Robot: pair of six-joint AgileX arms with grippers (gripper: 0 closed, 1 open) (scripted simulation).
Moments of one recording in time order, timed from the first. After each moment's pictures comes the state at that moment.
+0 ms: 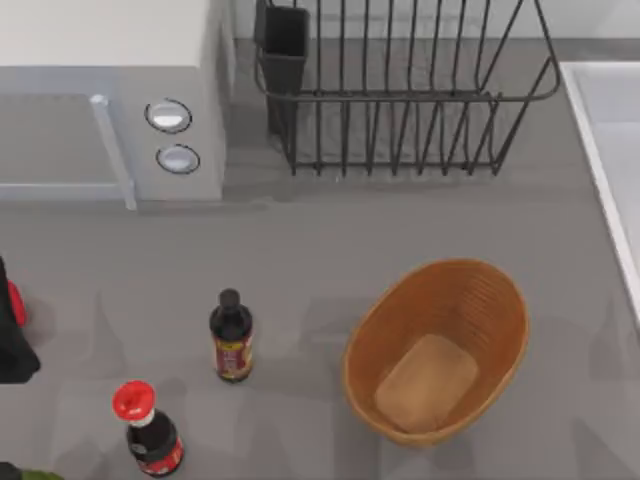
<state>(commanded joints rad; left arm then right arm) 0.00 0.00 0.00 0.00 0.00 0.00 0.00 0.00 0.00 0.00 0.00 0.00</state>
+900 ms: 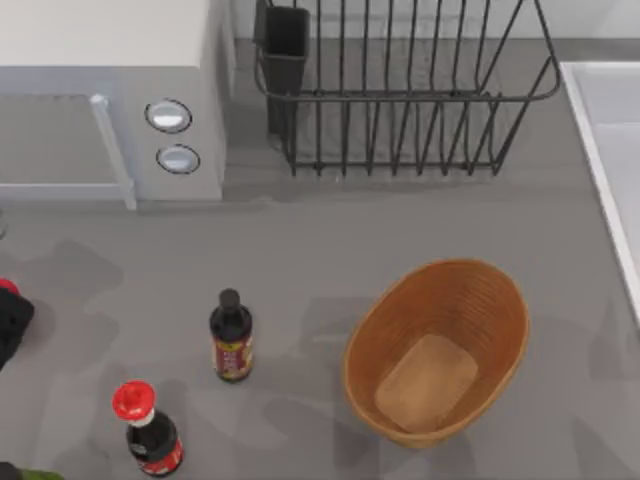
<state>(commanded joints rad) 0.05 0.91 0.61 -0.53 0.01 0.61 0.00 0.00 0.00 0.00 0.00 0.00</state>
